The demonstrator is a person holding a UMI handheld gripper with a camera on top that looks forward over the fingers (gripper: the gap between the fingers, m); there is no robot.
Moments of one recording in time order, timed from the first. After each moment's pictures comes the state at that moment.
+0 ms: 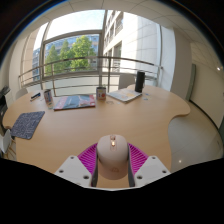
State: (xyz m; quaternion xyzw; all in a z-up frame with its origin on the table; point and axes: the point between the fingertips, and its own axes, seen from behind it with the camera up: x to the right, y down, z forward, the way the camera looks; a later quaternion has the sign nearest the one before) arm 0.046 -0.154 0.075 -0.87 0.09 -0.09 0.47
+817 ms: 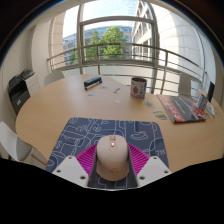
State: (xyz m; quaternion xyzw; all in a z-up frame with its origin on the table) arm -0.451 0.115 -0.014 -0.90 -0.03 0.03 0.43
